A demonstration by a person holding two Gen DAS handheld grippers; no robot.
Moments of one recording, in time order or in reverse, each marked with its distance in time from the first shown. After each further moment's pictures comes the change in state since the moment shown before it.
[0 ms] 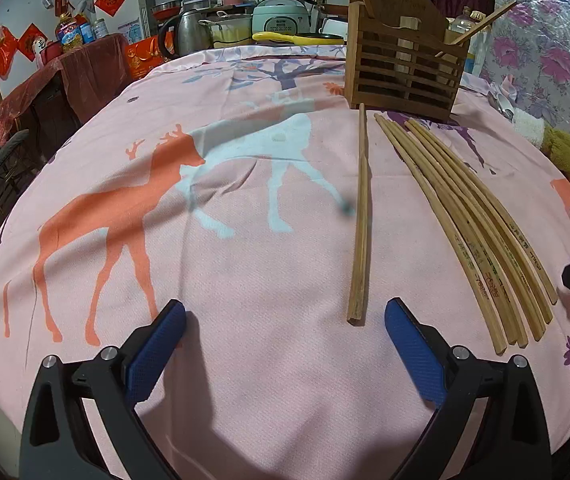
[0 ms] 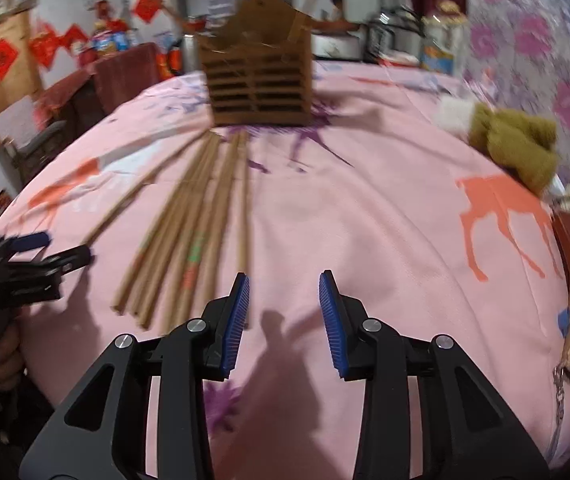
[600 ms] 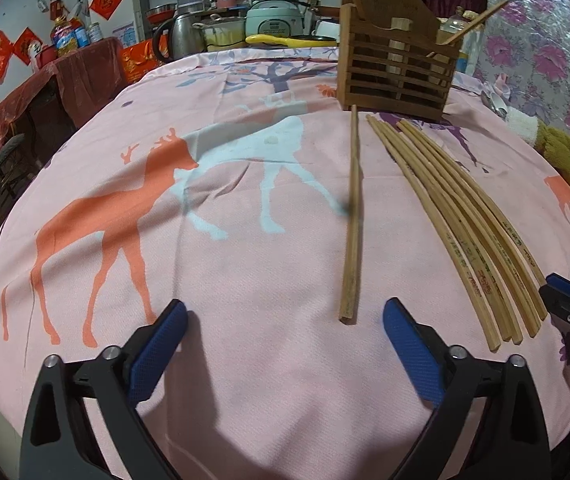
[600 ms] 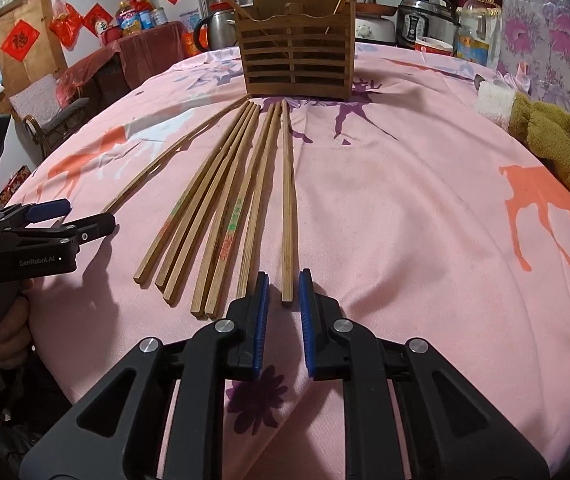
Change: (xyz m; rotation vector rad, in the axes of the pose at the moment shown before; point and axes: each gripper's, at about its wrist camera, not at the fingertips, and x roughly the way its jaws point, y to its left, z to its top) left arm -0.003 -0.005 -0.001 0.027 -0.015 -0.017; right arm 0.017 0.005 -0.005 0.002 0.086 0.049
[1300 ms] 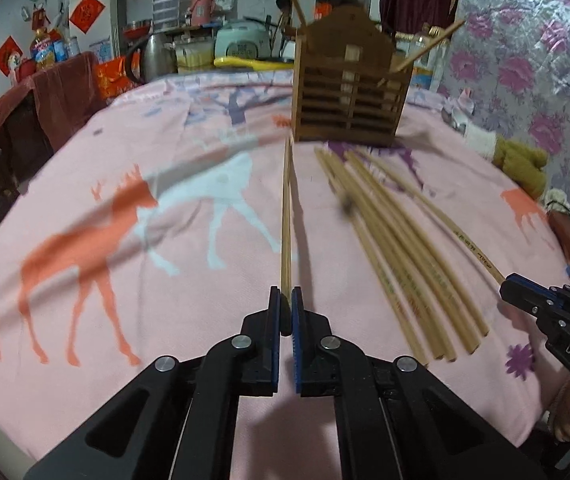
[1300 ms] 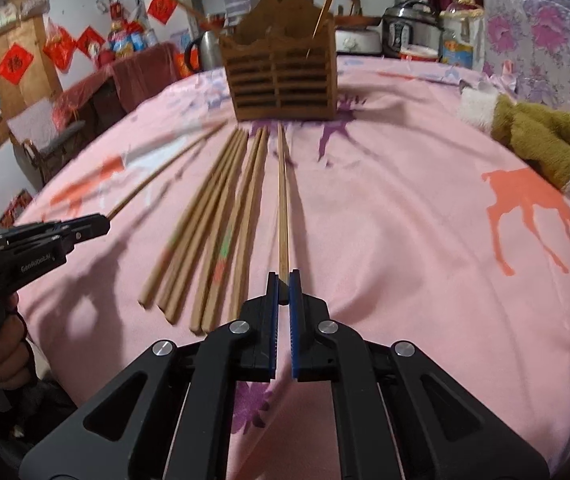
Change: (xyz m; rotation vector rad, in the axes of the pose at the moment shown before) left arm -0.030 -0.019 0.018 0.017 -0.077 -0.110; right arm -0.025 -0.015 0.011 0.078 -0.090 0.022
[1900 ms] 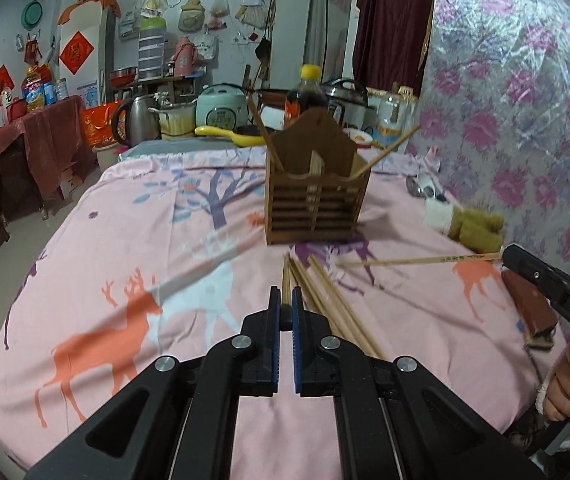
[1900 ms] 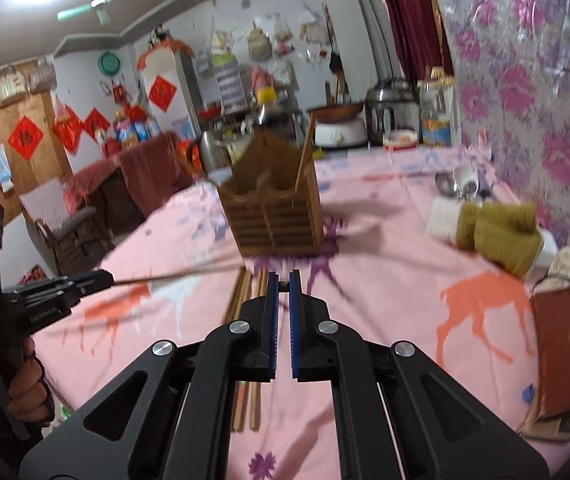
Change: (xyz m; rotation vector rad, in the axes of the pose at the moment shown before) left arm -0.070 -0.009 0.074 0.024 -0.157 -0.084; right arm -0.079 -0.016 0.076 0.065 -0.299 0.025
